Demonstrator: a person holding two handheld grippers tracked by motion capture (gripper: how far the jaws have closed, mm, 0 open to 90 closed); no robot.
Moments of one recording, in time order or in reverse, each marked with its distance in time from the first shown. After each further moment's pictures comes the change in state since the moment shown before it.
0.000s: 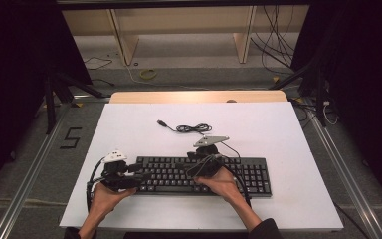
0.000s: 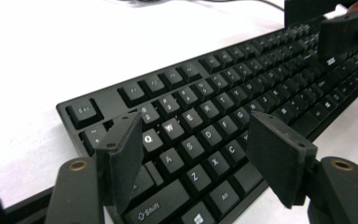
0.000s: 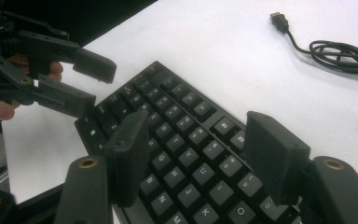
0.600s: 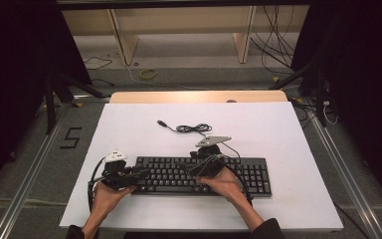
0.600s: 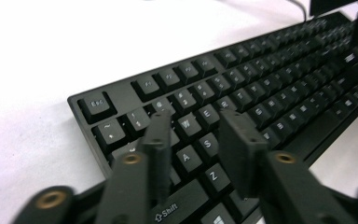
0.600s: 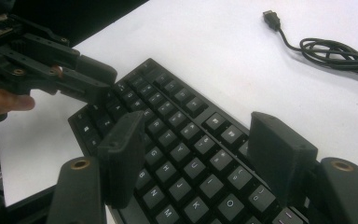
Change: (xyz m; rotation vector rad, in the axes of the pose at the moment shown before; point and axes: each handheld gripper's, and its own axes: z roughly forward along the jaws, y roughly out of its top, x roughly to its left) left arm 0.009 -0.005 0.008 0.040 0.033 -0.006; right arm -0.003 -0.002 -0.003 0.005 -0.013 0.000
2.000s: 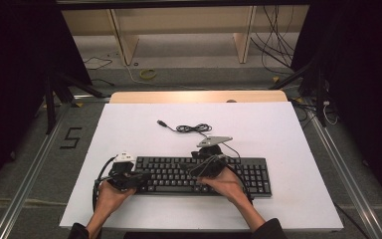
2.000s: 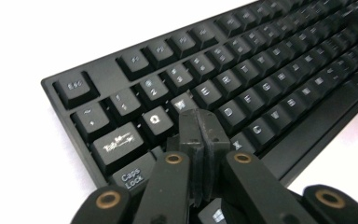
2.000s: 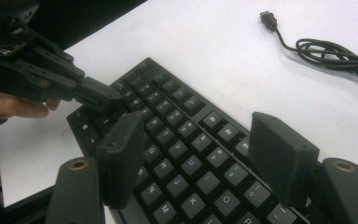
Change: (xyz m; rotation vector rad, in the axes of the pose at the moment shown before) left arm -0.009 0.003 0.010 0.084 0.006 0.044; right arm -0.001 -0.001 -0.004 -0.003 -0.007 -0.007
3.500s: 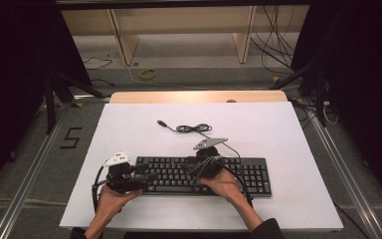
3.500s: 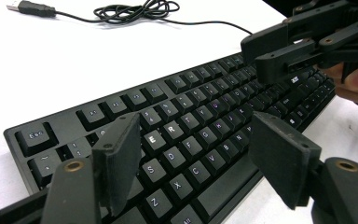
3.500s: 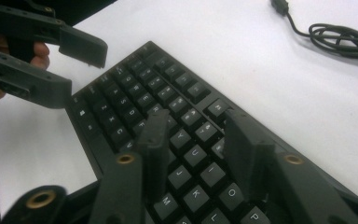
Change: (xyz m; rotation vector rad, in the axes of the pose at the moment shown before) left arm -0.013 -0.001 -0.014 -0.196 -0.109 -0.033; right arm 0.002 -0.004 0.009 0.055 0.004 -0.022
